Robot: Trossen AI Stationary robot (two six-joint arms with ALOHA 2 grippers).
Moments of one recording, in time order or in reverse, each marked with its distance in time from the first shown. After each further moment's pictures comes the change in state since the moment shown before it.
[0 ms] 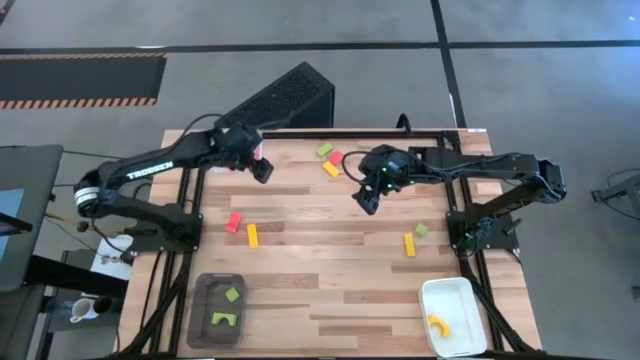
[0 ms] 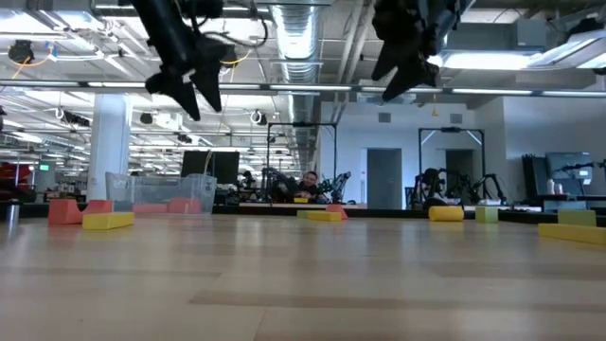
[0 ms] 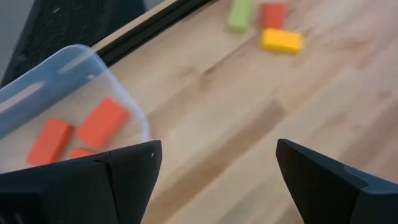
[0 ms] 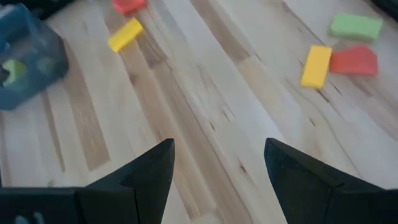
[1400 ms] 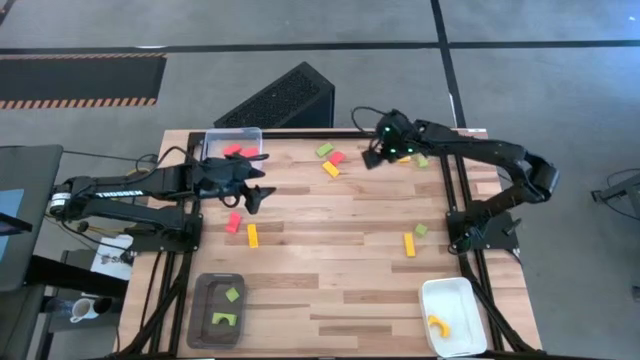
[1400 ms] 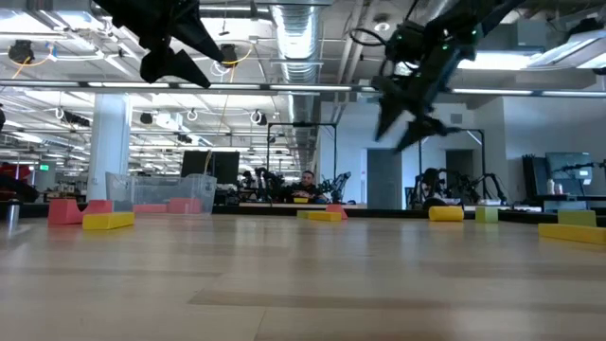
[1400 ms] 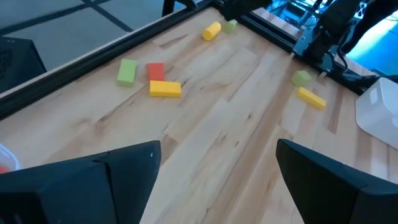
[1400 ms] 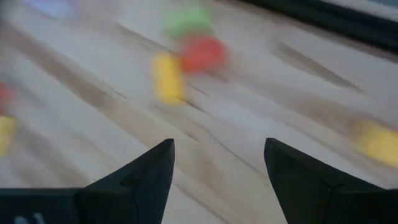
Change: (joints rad) left arm -0.318 -0.321 -0.291 0.391 -0.043 -0.071; right arm -0.414 0.093 -0.128 0.187 -0.085 0.117
